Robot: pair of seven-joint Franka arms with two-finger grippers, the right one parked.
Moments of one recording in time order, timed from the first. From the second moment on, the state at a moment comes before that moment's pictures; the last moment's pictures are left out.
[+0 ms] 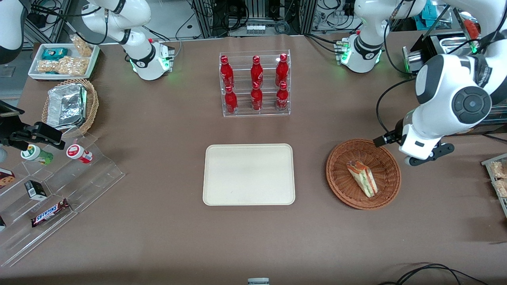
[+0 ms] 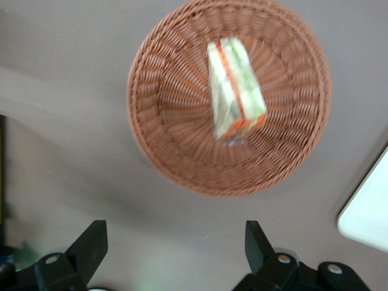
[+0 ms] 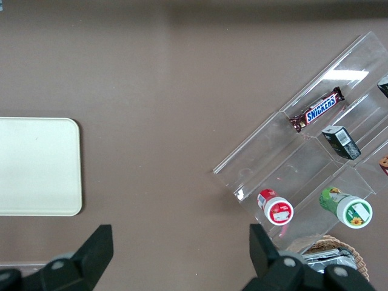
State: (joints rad) arm 0.02 0.16 -0.20 -1.83 0.04 1.80 -0.58
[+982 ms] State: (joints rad) arm 0.05 0.44 -0.27 -1.82 0.18 2.11 -0.81
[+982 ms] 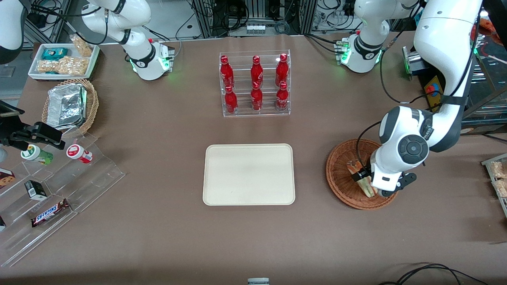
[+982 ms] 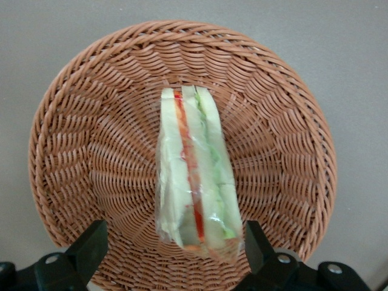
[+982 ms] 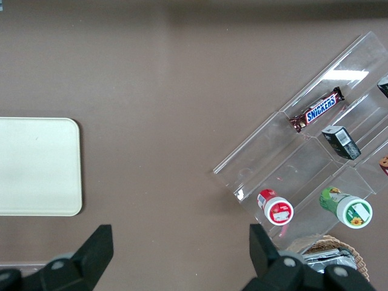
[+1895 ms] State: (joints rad) arm 0.07 0.51 -0.27 -1.80 0.19 2.11 -0.87
